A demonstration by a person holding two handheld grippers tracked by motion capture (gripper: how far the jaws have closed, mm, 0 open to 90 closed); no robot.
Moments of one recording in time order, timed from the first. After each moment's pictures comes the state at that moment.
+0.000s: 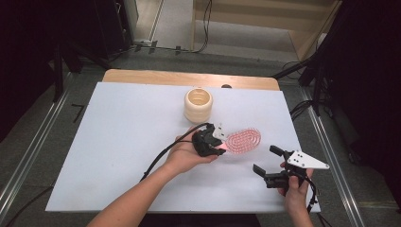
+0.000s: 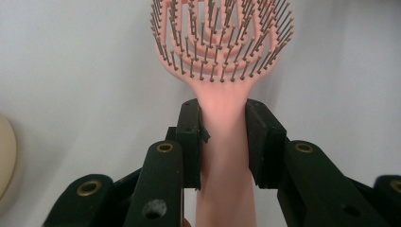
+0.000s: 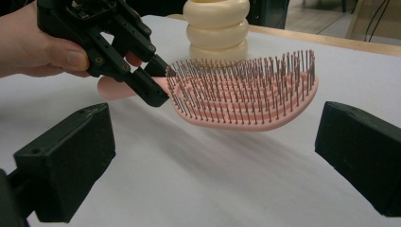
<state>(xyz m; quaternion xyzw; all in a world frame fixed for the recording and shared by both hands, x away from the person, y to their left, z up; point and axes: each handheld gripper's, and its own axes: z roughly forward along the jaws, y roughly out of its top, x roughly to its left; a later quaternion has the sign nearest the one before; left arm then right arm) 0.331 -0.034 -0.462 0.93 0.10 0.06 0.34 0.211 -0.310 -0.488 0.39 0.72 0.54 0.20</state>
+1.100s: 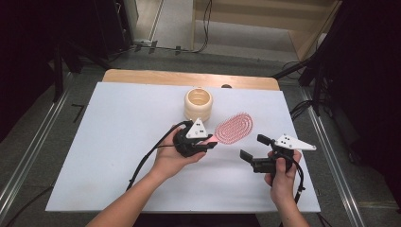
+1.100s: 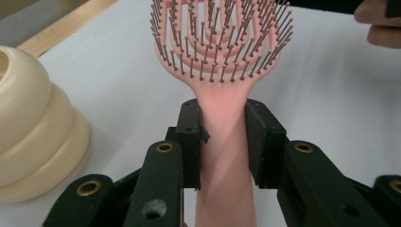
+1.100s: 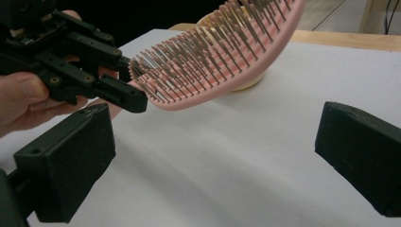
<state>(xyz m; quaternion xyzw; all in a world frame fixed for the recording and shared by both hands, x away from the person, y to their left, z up) 0.314 0.018 -0.437 0.88 0.15 0.11 0.45 0.243 -0.273 -0.456 0.43 0.70 0.55 0.15</state>
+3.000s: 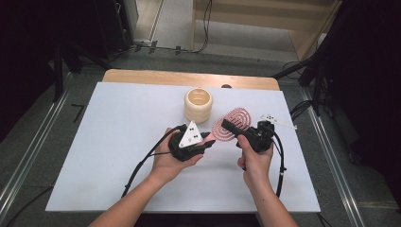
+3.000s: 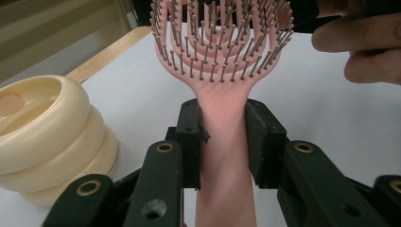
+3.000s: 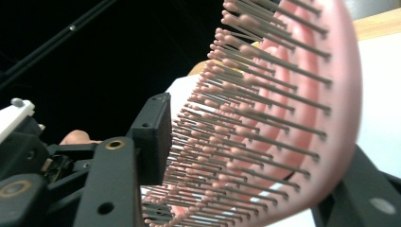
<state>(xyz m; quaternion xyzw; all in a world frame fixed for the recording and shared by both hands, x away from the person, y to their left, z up) 0.299 0.028 -0.437 0.85 0.14 0.17 0.48 0.291 -0.223 -0.435 0.52 0.59 0.62 0.03</state>
